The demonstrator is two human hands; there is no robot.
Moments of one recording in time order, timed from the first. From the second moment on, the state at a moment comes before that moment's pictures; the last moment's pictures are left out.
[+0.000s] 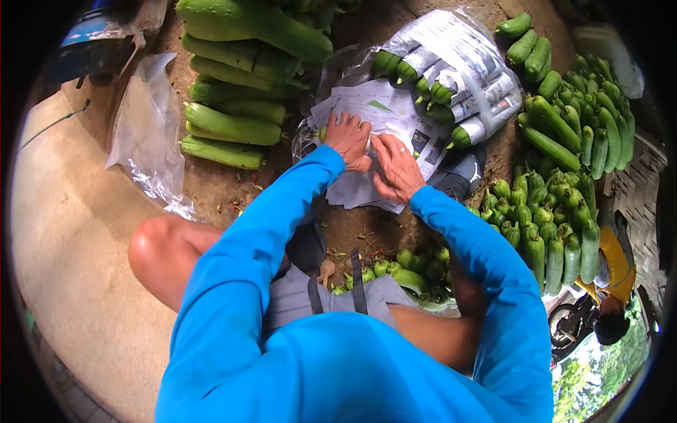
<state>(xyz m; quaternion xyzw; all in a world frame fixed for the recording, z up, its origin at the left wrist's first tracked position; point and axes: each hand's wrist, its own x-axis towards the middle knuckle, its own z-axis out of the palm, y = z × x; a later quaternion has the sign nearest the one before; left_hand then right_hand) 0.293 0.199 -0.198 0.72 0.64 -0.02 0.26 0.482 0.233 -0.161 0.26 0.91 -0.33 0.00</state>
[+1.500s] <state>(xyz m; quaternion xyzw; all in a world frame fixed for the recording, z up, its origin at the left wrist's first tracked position) 0.305 0.189 -0.077 0.05 0.44 0.59 0.67 0.446 0.344 -0.066 0.20 0.83 -0.52 0.06</state>
